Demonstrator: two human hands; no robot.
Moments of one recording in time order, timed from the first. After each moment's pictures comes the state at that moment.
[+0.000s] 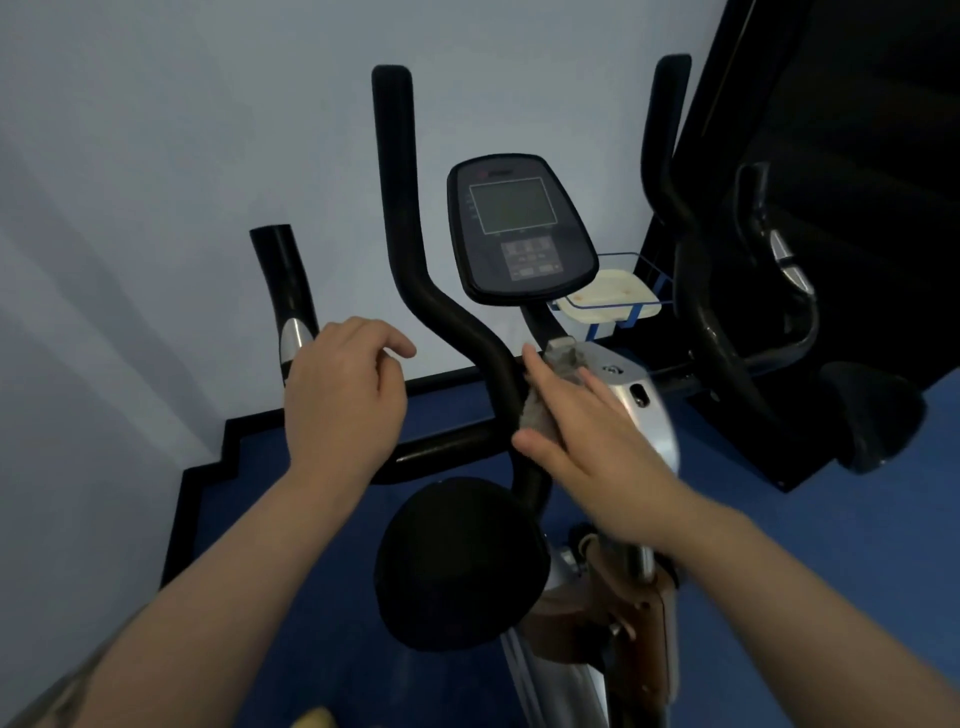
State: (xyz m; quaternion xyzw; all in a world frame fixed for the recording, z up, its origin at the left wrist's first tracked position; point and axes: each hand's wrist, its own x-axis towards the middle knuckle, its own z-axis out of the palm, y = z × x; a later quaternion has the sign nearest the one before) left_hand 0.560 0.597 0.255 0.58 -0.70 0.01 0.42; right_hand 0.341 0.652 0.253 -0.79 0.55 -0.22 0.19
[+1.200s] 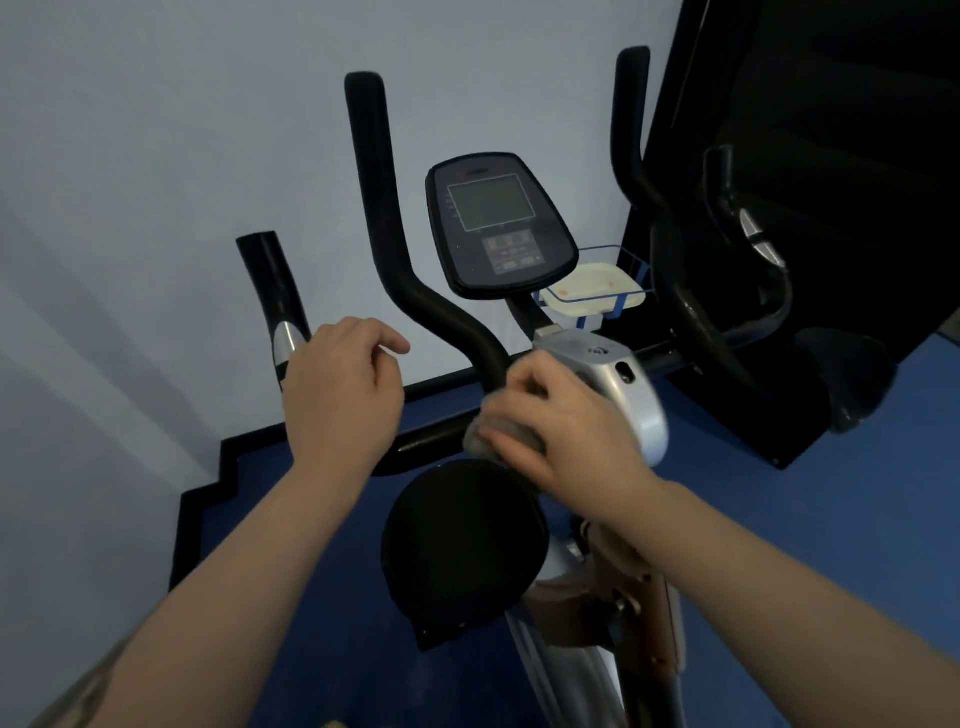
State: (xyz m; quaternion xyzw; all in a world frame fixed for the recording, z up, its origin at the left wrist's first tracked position) left_hand 0.559 0.597 0.256 0.58 -0.71 0.01 0.40; right_hand 0.359 0.662 0.249 -0.81 0.47 -0.34 0.04
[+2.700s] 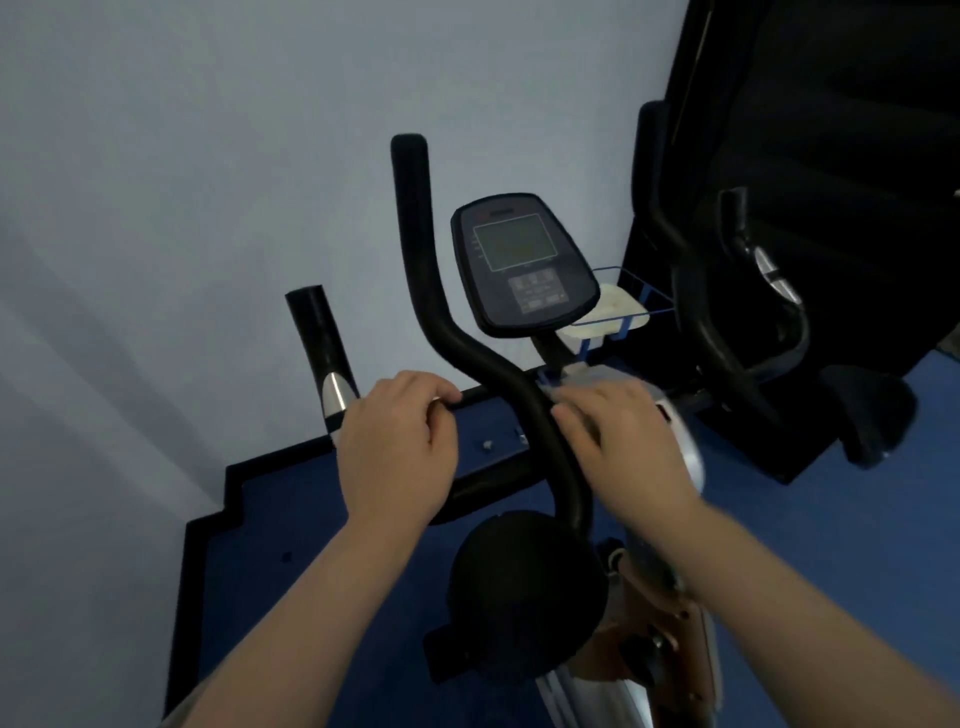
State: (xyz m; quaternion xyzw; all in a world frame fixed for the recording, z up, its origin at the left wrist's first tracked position) left_hand 0.562 0.605 0.261 0.53 -0.73 -0.05 0.42; right_hand 0.367 0.644 0.264 -0.67 0.66 -0.34 0.06
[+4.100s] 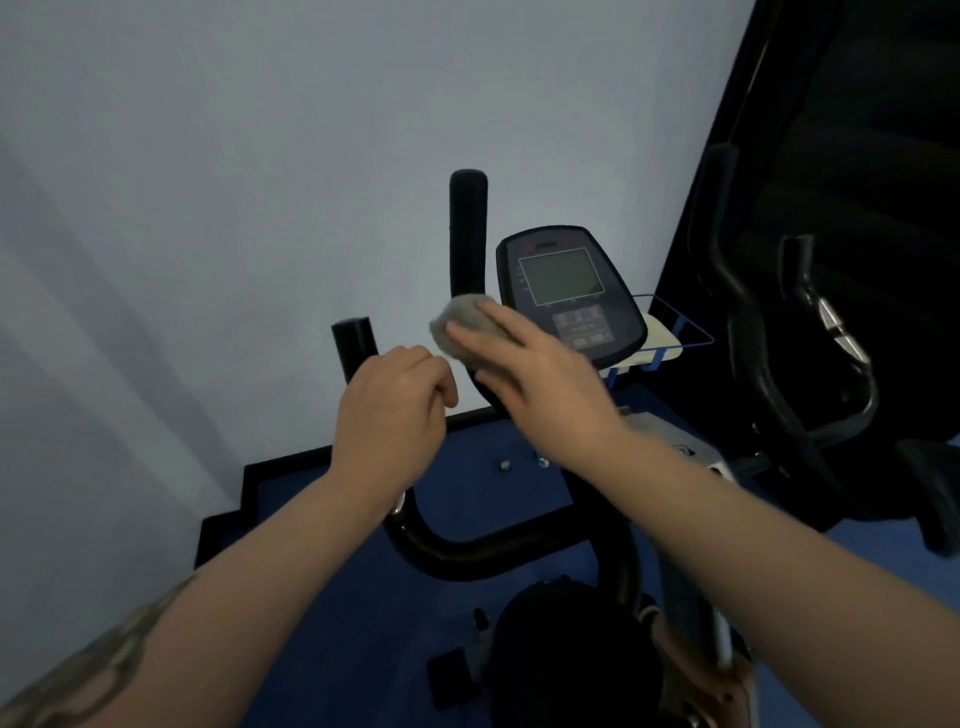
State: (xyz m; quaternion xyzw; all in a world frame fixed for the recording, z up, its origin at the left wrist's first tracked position) left_hand 0.596 0.540 0.289 0.49 -0.80 0.04 0.35; right_hand 0.427 0.551 0.312 -0.80 0.50 -0.33 0.03
